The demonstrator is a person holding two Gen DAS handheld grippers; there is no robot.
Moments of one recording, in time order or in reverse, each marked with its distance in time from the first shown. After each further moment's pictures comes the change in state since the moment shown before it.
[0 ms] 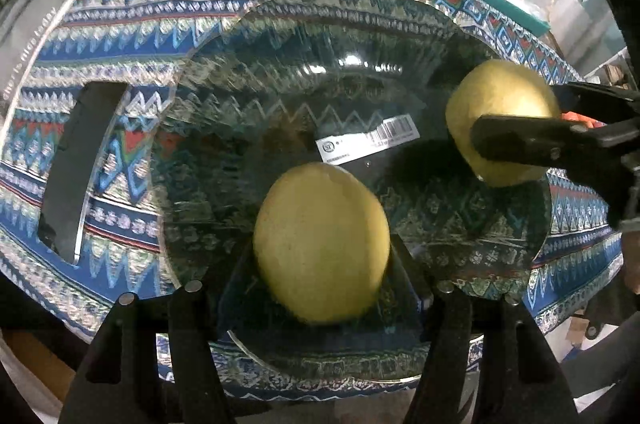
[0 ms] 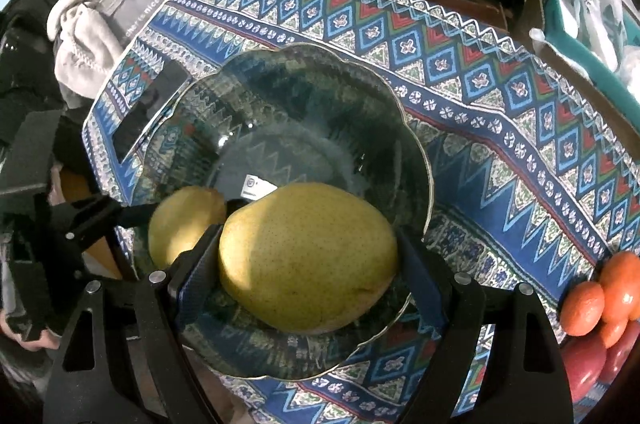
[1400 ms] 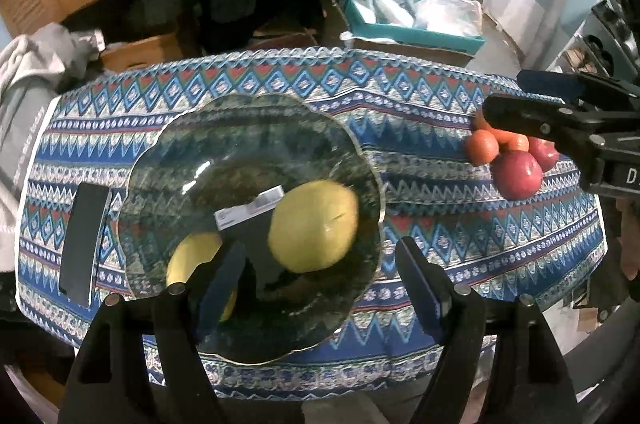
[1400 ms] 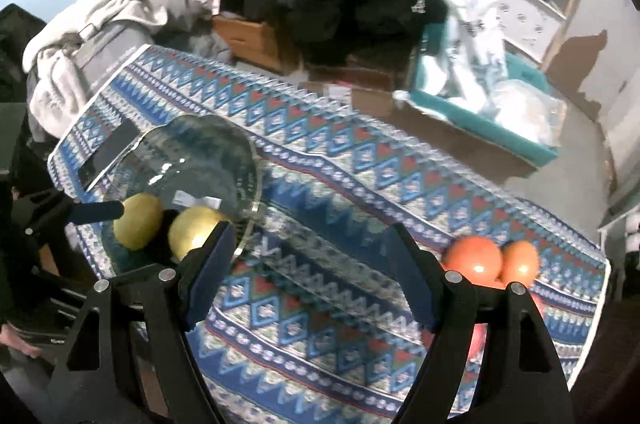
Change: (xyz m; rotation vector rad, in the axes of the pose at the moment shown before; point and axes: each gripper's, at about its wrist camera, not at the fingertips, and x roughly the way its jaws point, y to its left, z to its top) left arm -0.074 -0.092 0.016 0.155 -0.172 -0.029; right arm -0.134 -0.040 -0.049 0.021 -0.254 -0.285
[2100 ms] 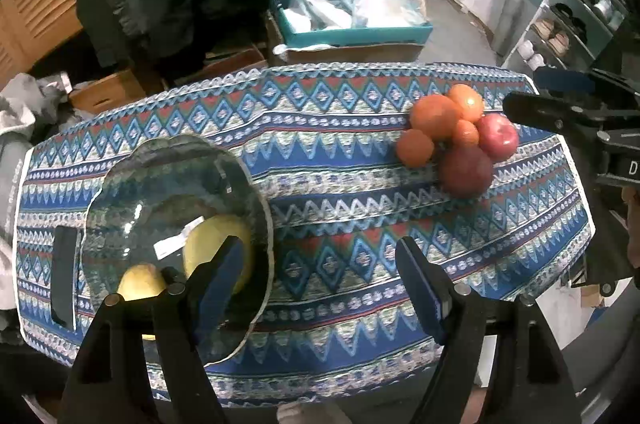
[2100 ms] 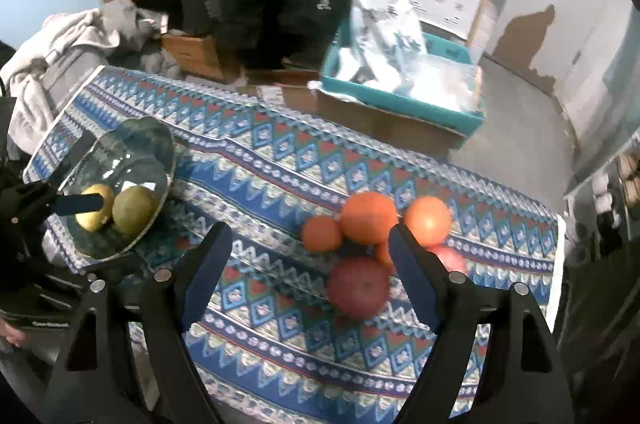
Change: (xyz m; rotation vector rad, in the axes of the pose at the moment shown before) left arm -0.006 -0.087 0.016 0.120 -0.010 -0.034; right arm -0.057 -0.084 -0.048 0.100 -0.029 -0.124
